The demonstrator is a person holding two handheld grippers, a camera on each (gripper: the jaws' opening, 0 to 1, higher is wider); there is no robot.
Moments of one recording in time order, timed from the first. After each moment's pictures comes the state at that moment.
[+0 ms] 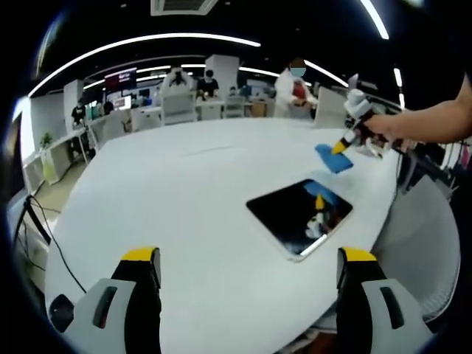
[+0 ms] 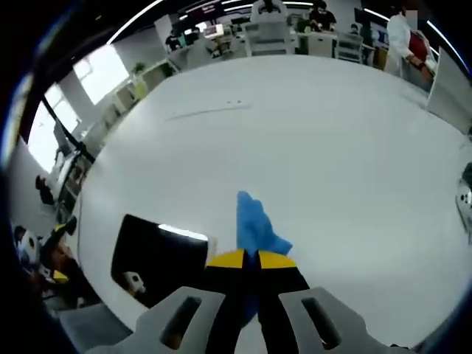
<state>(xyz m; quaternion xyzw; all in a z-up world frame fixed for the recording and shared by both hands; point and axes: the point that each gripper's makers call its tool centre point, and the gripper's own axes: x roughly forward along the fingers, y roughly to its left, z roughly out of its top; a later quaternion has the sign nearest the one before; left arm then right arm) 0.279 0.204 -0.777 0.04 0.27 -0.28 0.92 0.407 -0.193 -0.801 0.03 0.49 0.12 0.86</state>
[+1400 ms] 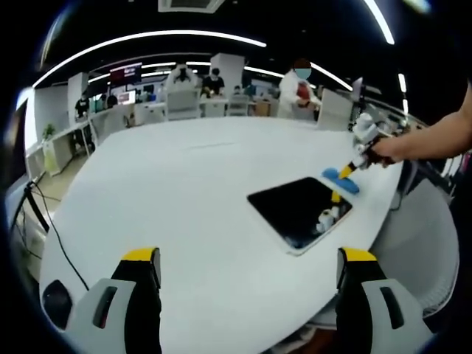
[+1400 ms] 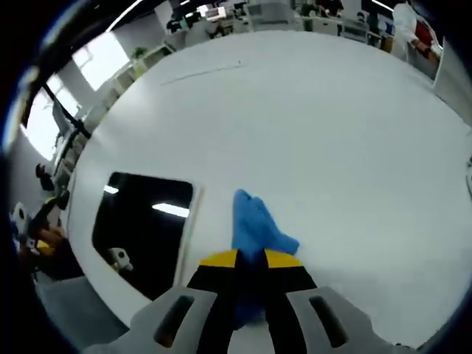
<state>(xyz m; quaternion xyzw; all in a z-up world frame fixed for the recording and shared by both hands) 0.271 0.210 -0.782 0.02 0.27 -0.27 0.92 0.369 -0.189 -0.844 0.00 0.48 0.18 0.86</state>
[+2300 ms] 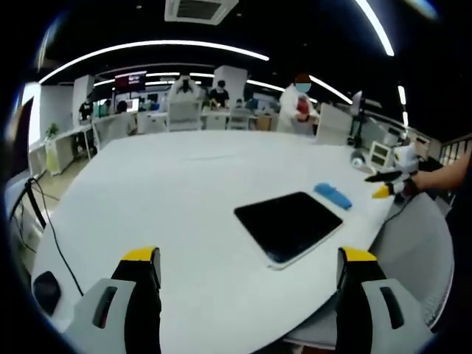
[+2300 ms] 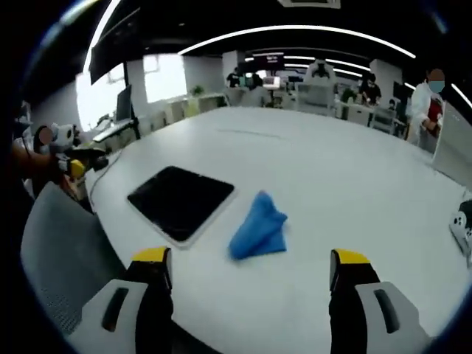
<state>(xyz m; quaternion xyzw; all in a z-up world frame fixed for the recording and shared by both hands) 0.259 0.182 -0.769 0.00 0.23 -0.27 0.93 0.274 -0.222 -0.802 -0.06 0.30 0.24 0.92</state>
